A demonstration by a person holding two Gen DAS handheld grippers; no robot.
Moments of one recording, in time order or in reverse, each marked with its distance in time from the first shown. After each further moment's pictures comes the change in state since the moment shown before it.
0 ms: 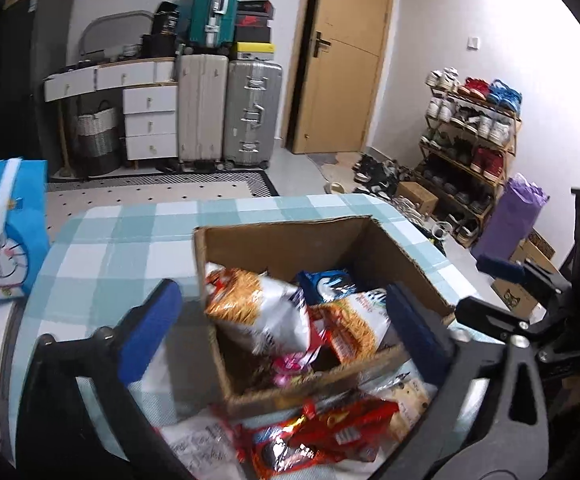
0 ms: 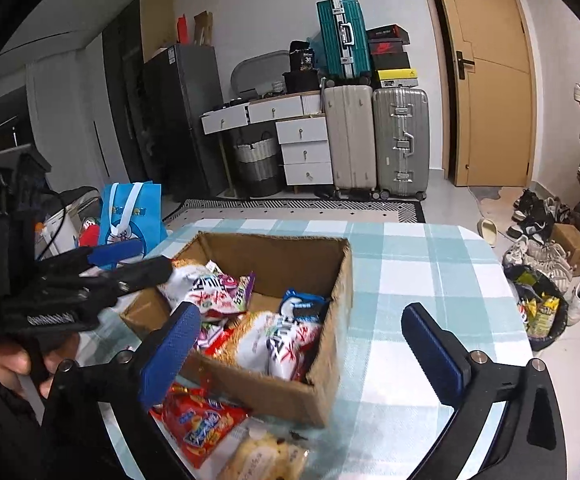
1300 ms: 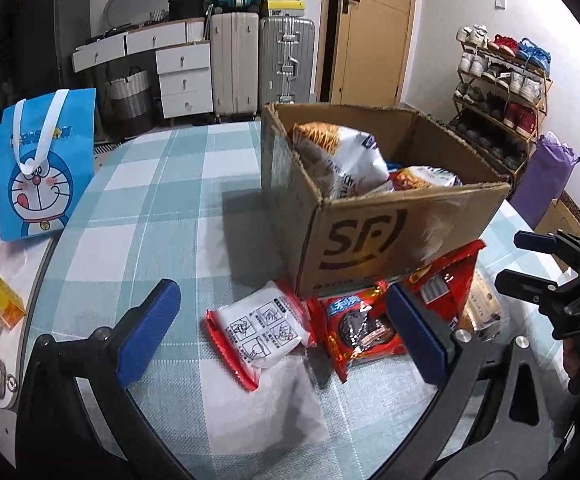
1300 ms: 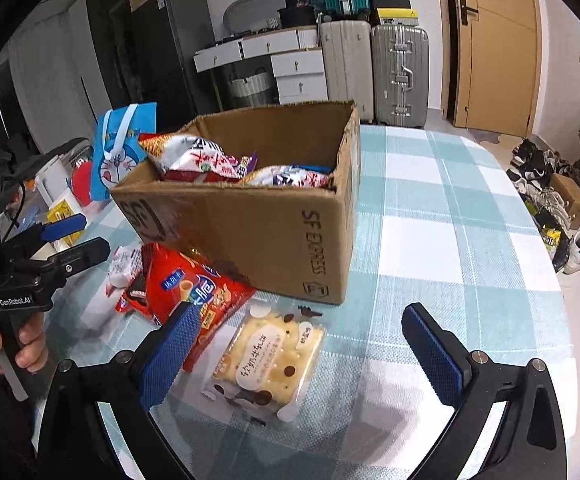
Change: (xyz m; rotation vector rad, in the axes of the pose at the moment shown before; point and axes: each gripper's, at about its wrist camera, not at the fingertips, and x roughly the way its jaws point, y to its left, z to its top) left arm -0.031 0.036 -0.096 0.015 0.175 0.138; right arm 0.014 0.016 -0.079 0.003 0.243 -0.024
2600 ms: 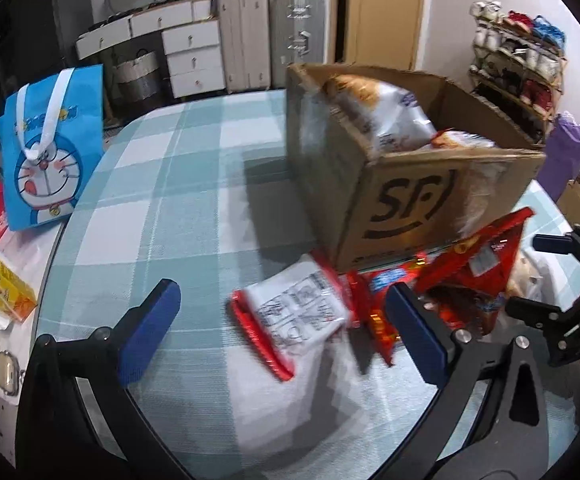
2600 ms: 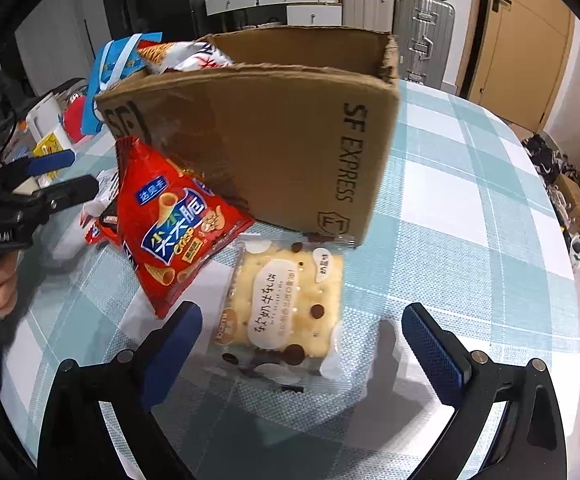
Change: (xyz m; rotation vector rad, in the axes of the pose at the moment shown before) left arm 0.032 0.021 -0.013 0.010 0.100 0.071; right arm 0.038 0.017 -0.022 -0.125 0.169 -0.051
